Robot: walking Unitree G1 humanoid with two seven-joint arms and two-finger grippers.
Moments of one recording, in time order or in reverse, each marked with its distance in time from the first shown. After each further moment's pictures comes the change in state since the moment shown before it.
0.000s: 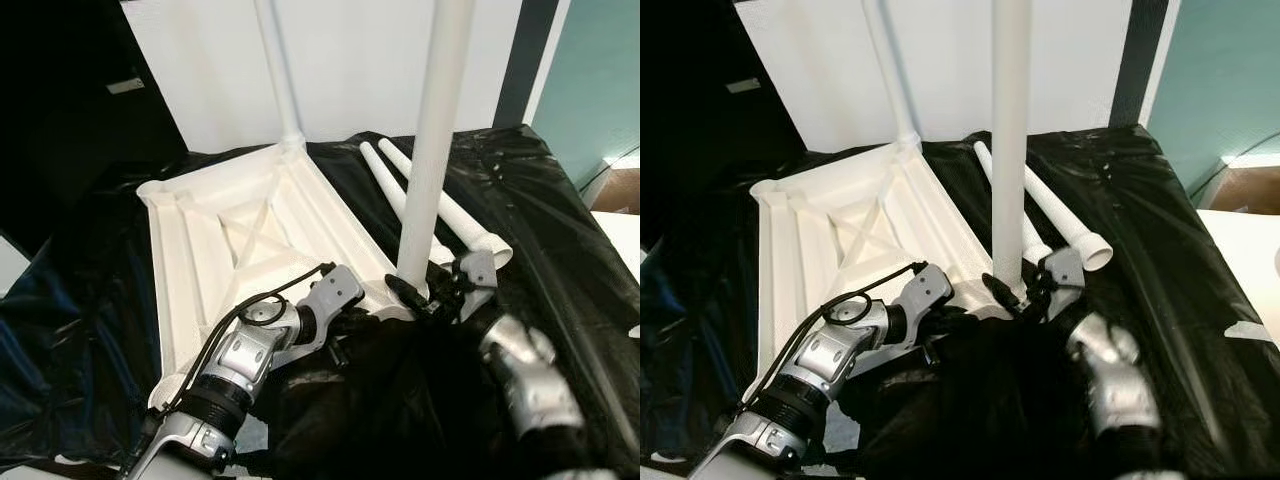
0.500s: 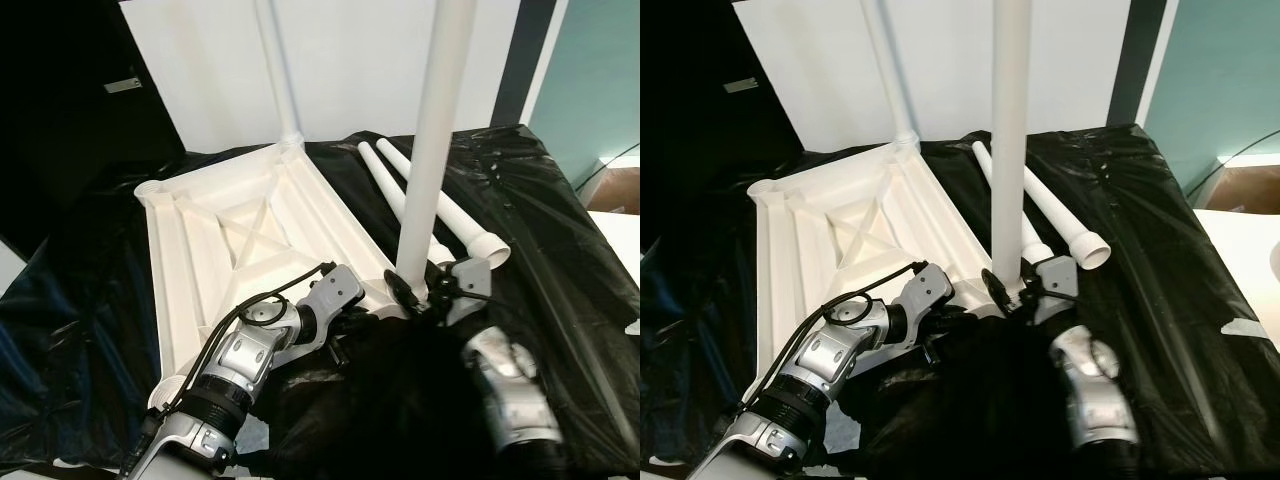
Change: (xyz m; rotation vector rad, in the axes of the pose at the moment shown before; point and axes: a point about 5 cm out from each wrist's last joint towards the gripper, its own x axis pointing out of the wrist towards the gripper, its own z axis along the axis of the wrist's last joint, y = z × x) left arm 0.001 -0.001 0.001 0.004 -0.002 -0.003; right arm 0.008 0.012 0.005 0.007 -0.068 -0.192
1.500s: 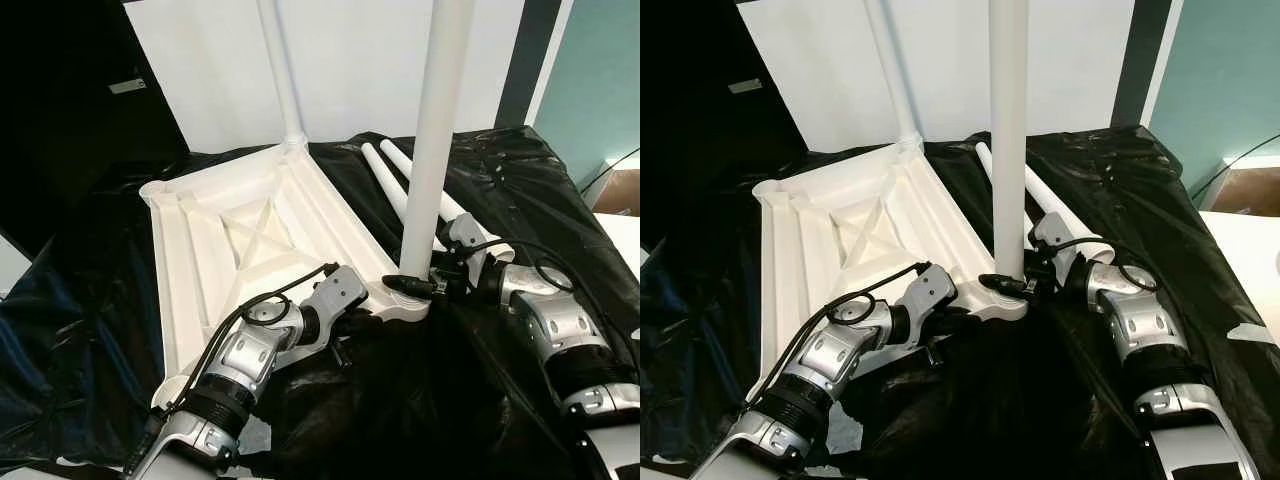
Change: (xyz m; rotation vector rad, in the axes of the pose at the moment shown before) left arm 0.003 -0.001 0.001 -0.007 -0.007 -0.007; right arm 0.037 -0.042 0.018 -0.117 0.267 0.785
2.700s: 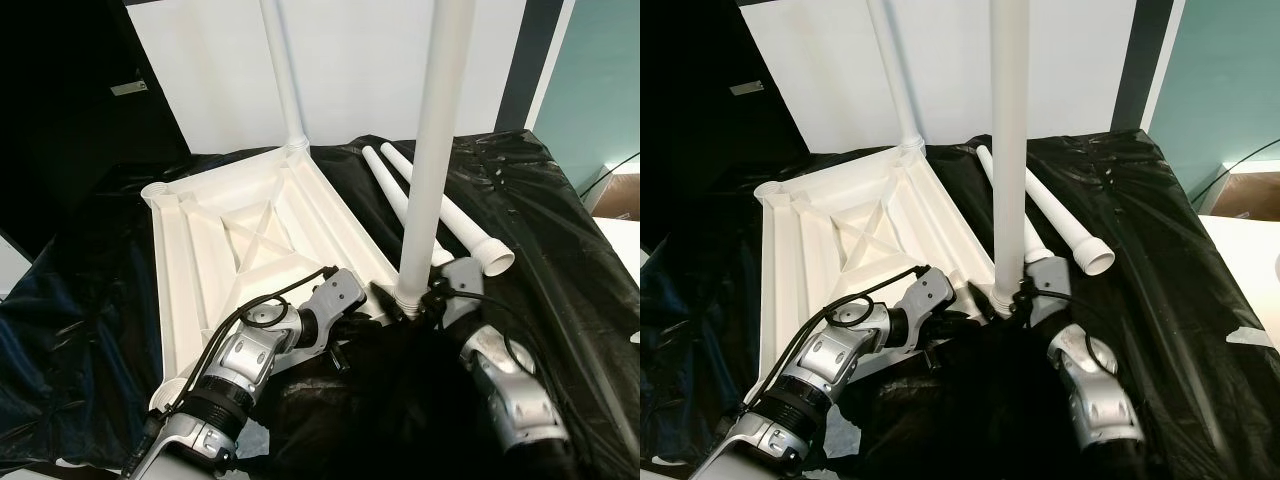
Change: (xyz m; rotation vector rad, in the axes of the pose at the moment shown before) left arm 0.000 -0.002 -0.004 -0.012 0.010 -0.027; right arm 0.010 0.054 -0.012 0.076 -0.143 -0.374
